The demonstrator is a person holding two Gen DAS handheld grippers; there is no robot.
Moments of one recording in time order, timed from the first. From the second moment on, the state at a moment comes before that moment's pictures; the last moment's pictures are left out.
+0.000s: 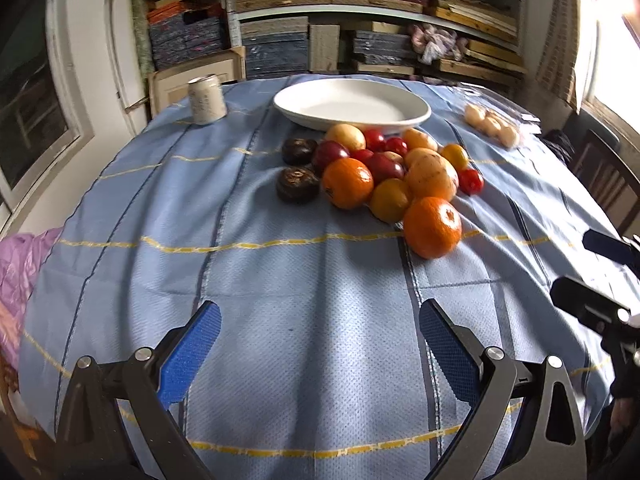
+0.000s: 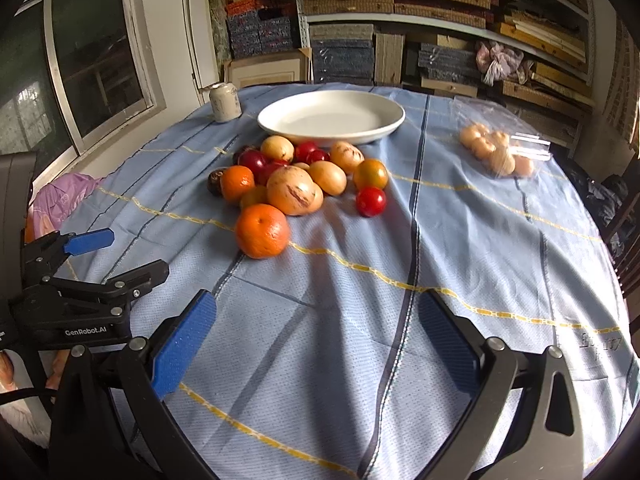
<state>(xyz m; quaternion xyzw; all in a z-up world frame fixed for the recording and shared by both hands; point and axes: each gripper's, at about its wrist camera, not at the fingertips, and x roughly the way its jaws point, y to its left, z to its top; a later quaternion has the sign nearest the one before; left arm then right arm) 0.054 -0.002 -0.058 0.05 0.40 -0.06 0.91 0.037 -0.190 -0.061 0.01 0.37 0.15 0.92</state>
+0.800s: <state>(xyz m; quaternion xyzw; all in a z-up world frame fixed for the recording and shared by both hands) 0.122 0.030 -0.068 -0.02 0.40 -0.13 0.91 0.106 -0.209 -0.070 0.03 0.37 0.23 0.90</state>
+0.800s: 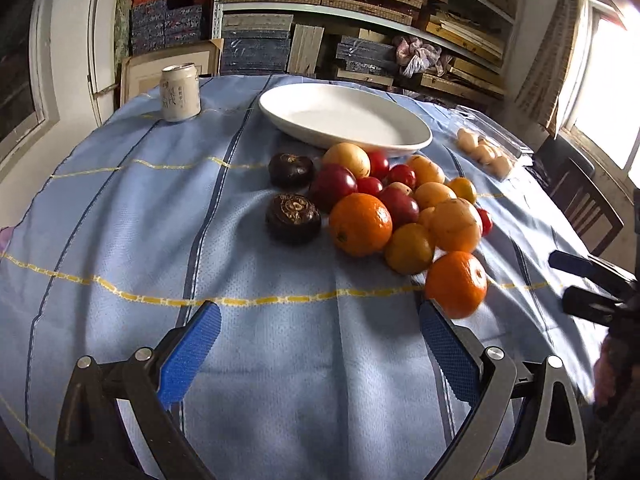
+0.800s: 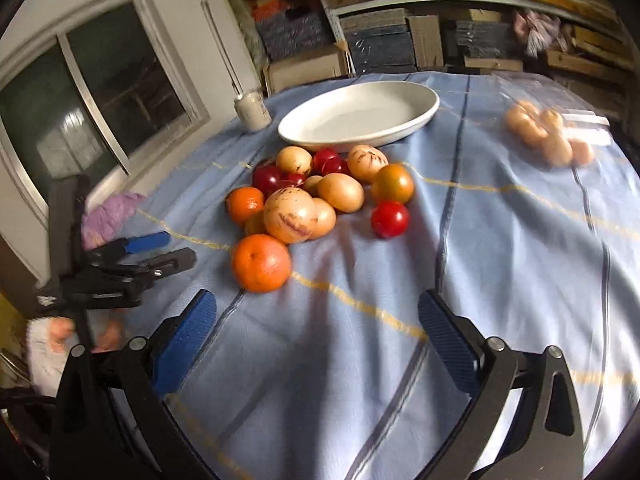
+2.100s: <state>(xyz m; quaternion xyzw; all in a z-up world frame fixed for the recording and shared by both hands) 0.197 0.026 -0.066 0.06 0.39 -0.18 0.90 0.203 -0.207 -0.102 0.01 0.41 0.24 0.88</state>
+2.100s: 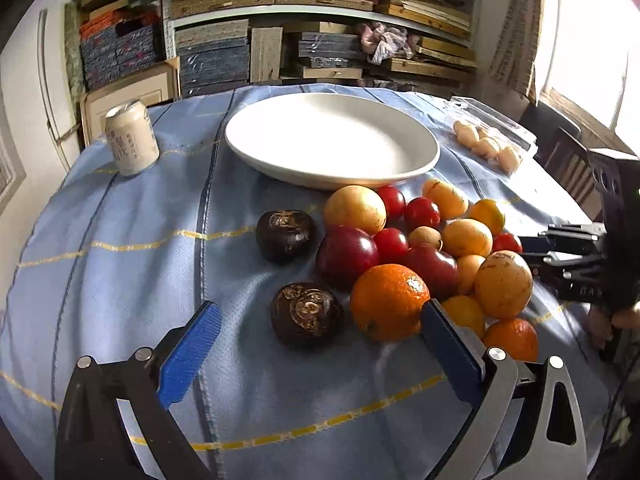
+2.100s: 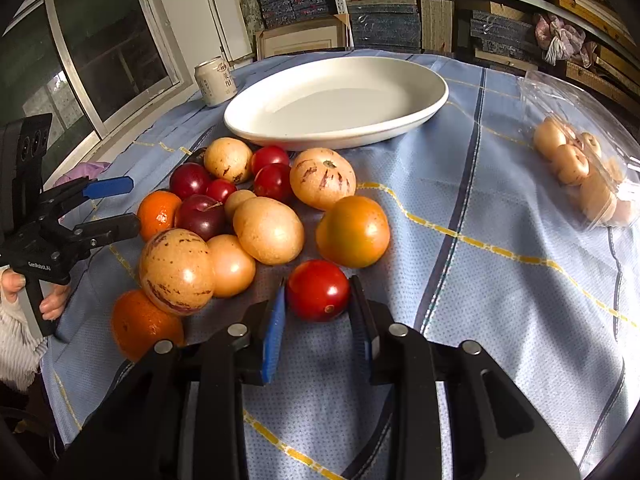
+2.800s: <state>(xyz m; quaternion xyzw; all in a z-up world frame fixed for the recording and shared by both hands) 0.216 0.020 -0.088 0.12 0.42 -0.17 0.88 0.203 -0.211 -0.102 0.01 0.41 0.24 0.88</state>
